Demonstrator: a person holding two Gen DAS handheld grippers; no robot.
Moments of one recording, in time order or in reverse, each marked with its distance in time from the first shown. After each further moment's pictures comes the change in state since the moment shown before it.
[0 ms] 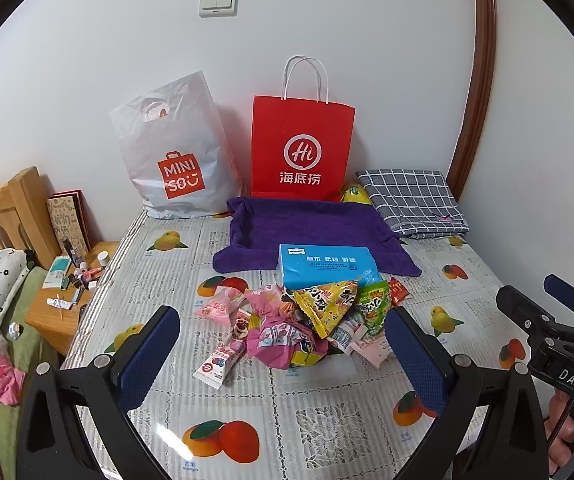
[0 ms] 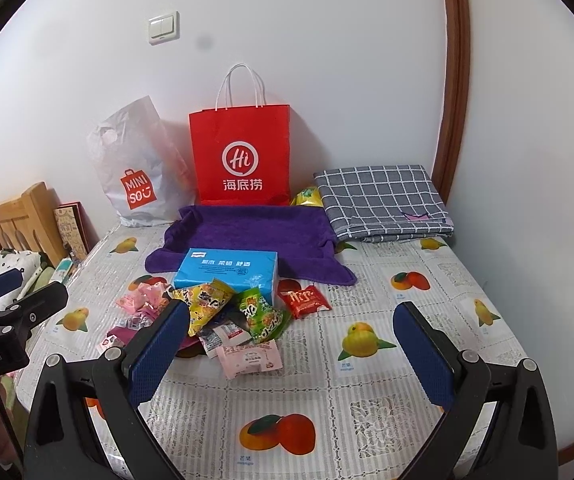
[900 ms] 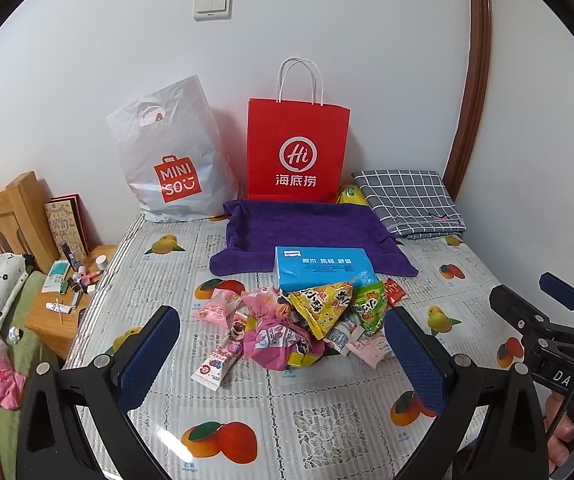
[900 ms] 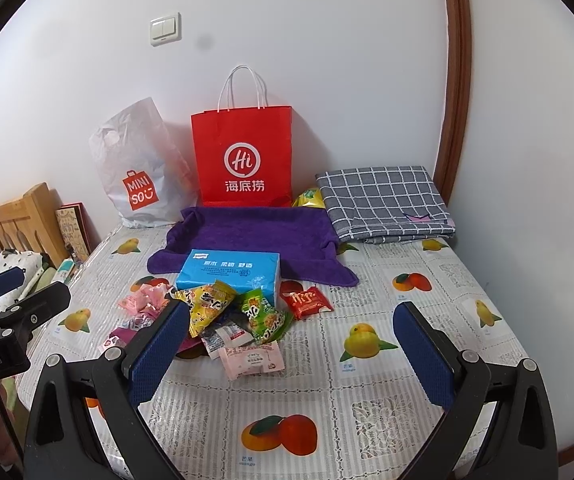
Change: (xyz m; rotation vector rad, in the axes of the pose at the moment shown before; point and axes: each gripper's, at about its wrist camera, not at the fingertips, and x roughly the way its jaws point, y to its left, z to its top) left arm -0.003 -0.004 0.004 0.006 -0.004 -0.005; right arm 0.000 0.000 0.001 -0.004 -0.002 0.006
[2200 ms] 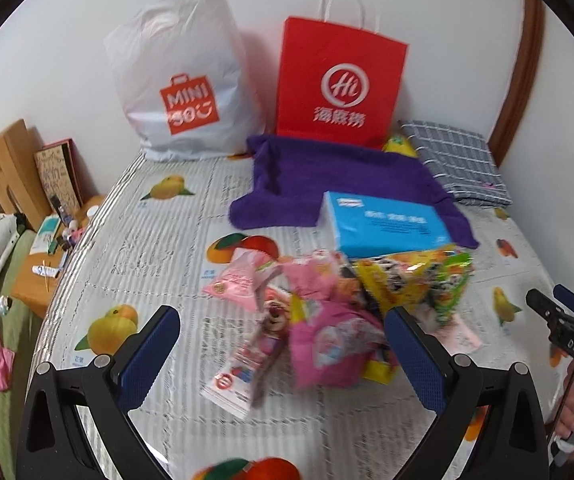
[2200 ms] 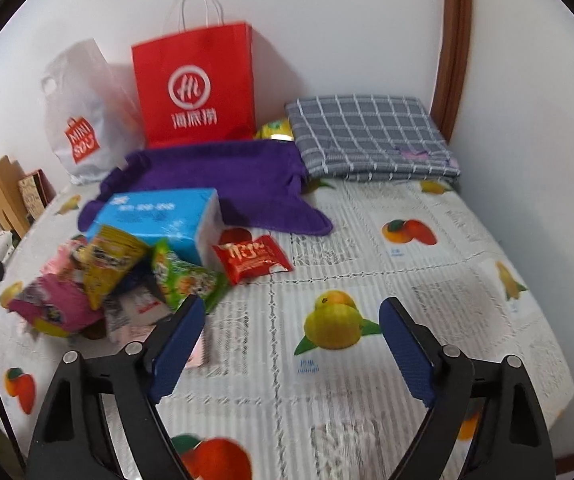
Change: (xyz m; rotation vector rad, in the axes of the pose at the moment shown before) left arm 0.122 0.054 -0.024 -0.051 0.180 0.034; right arm 0.145 -0.055 -0.038 0.016 0.194 -0.028
